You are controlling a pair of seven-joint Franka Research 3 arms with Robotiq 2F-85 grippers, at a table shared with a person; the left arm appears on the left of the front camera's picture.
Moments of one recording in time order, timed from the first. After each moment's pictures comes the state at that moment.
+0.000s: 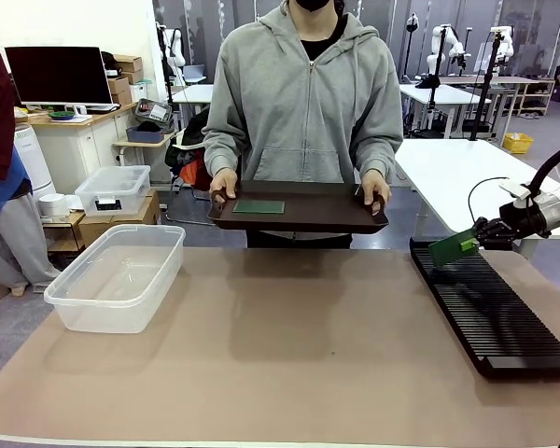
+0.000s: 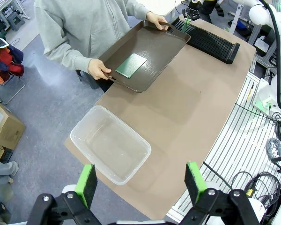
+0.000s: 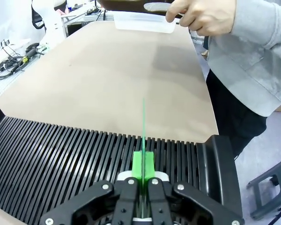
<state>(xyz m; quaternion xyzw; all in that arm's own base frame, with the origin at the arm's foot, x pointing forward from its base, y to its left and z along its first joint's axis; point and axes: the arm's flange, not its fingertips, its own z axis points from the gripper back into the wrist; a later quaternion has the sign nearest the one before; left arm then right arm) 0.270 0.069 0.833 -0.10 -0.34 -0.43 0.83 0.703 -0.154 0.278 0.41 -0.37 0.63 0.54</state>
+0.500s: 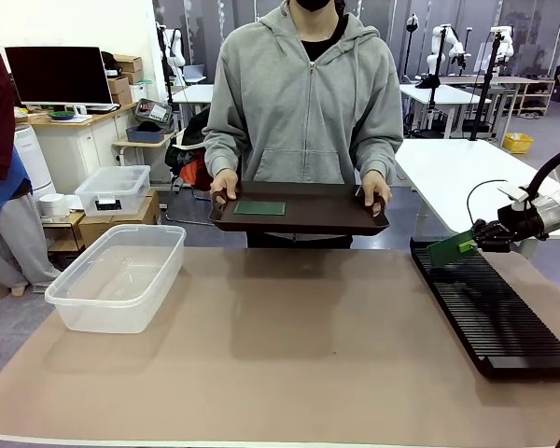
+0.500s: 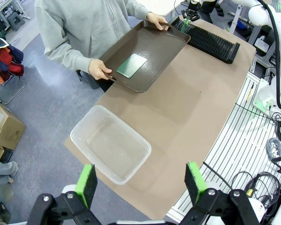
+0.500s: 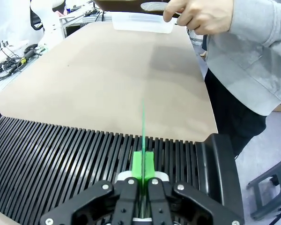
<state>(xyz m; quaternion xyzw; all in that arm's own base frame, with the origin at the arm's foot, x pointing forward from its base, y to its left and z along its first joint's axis) 0.270 0.069 0.833 -0.10 -0.34 -0.43 0.83 0.706 -0.154 0.272 0.41 -0.37 0.63 0.54</state>
